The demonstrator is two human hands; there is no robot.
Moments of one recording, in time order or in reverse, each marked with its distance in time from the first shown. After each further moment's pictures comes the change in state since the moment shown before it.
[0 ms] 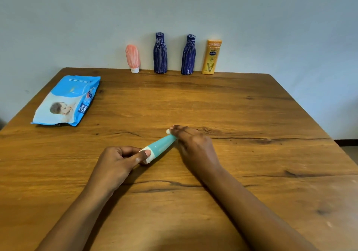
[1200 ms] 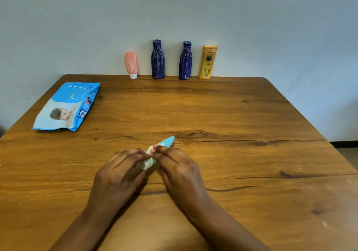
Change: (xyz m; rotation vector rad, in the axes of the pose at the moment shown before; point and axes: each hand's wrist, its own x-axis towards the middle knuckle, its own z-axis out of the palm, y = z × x) left_hand -0.011 -0.034 -0.002 0.470 0.124 0.939; right_hand -0.031 -0.051 0.001 0.098 0.086 -0.042
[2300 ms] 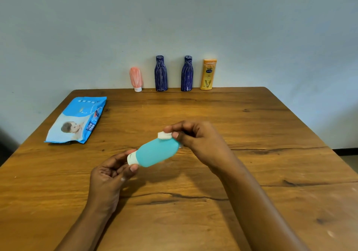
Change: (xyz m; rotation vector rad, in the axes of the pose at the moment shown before) left_hand 0.012 -0.004 -0.006 -1.056 0.289 -0.661; right_hand 0.071 0.012 -0.074 0.757 -0.224 0.490
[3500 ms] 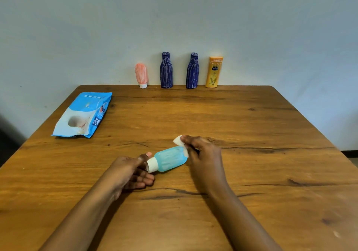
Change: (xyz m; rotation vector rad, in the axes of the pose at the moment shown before) left_hand 0.020 0.014 0.016 0.354 -0.016 -0.693; right_hand -0.013 0.065 0.030 -0.451 0.436 -0.223
